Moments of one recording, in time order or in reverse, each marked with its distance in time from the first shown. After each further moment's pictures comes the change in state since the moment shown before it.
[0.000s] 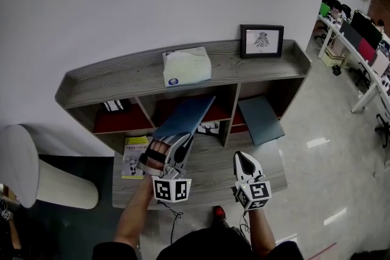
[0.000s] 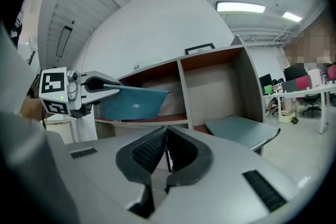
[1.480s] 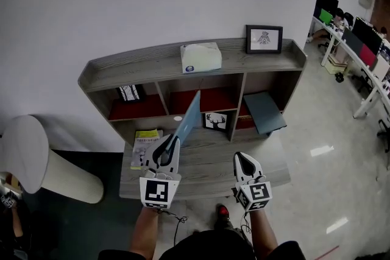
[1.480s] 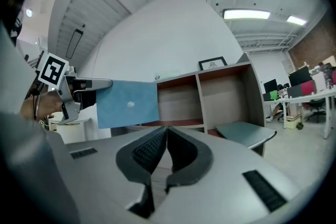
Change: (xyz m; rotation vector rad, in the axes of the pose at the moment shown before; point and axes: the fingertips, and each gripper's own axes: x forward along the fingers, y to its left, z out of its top) left arm -0.126 0.056 -0.008 -0.939 -0.047 0.163; right arm -0.056 0.064 0.017 -0.038 -0.053 0.057
